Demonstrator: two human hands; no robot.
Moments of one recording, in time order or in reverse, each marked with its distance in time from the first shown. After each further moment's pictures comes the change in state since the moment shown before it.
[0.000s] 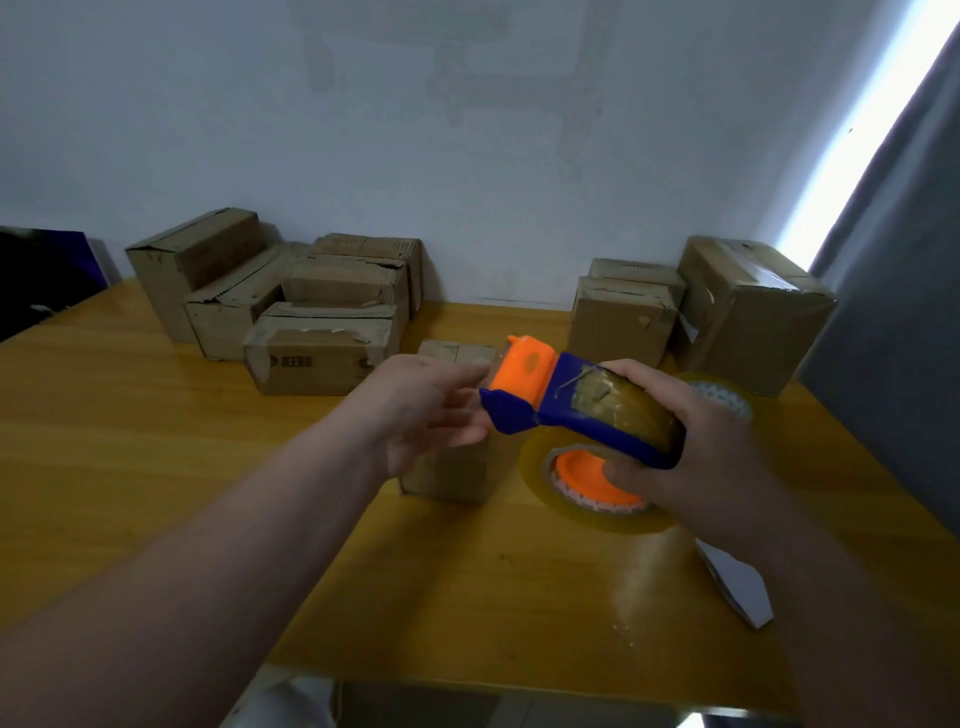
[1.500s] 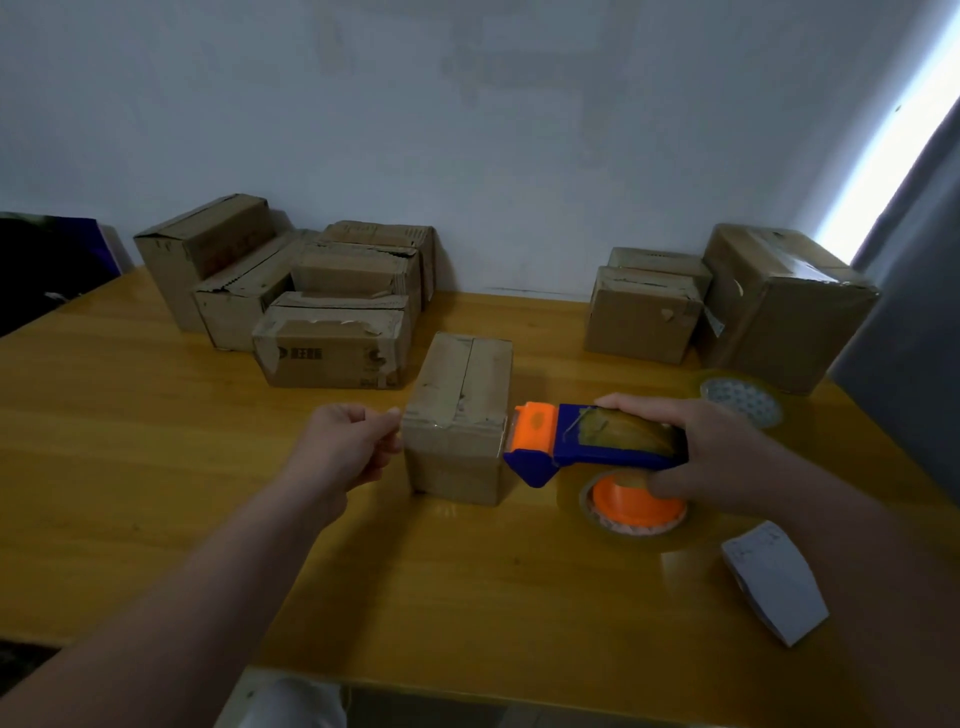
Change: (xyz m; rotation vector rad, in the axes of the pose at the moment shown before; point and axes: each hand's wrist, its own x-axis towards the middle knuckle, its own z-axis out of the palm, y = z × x) left_hand 0.028 -0.061 -0.061 0.114 0.374 0.040; right_hand 0.037 0.024 -0.009 -0.286 -0.443 0.157
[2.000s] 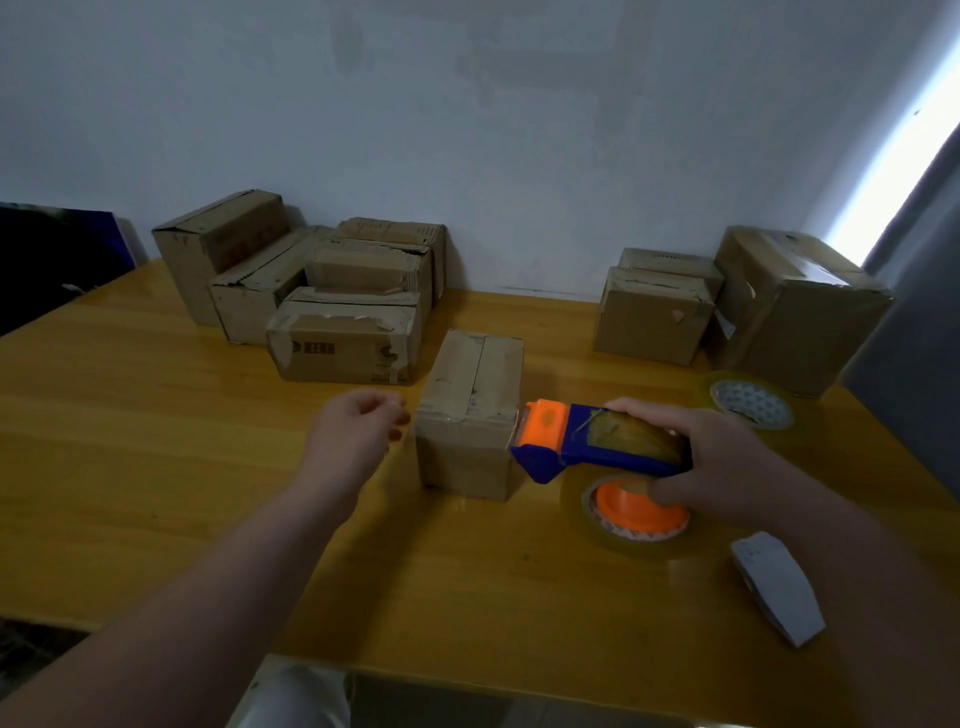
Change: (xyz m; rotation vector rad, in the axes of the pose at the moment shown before) left_hand -0.005 -0.003 0.000 0.121 0.076 0.135; right_hand -0.001 0.000 0.012 0.027 0.034 0.011
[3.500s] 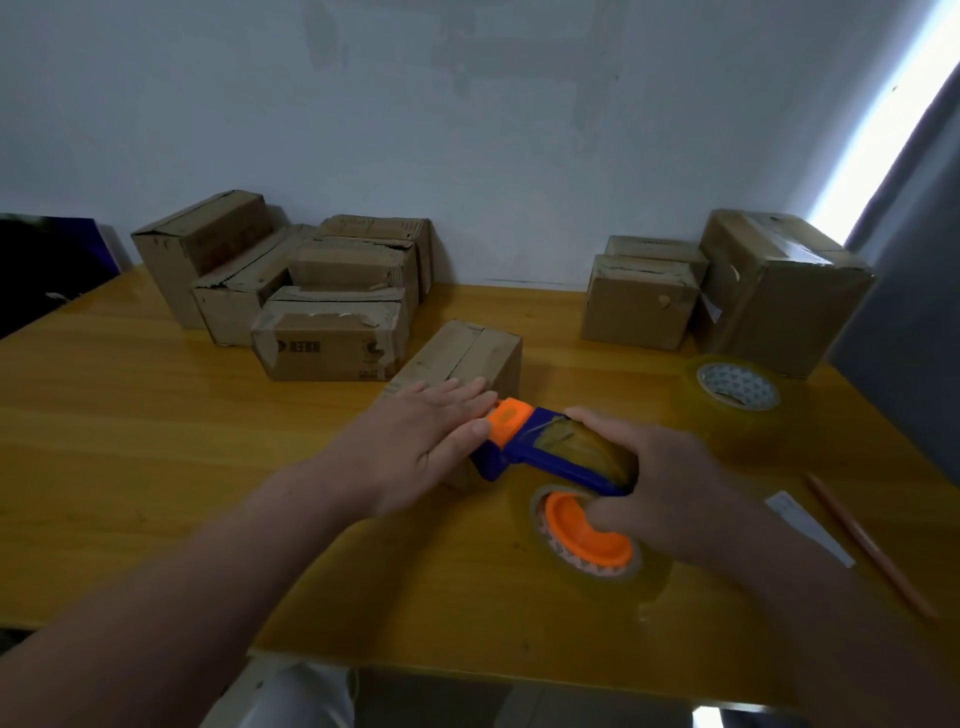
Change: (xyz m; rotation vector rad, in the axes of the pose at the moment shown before) left_hand -0.017 0.025 0.013 0.925 -0.531 0.723; right_hand -0.020 -0.023 0.030 0.045 0.061 0.039
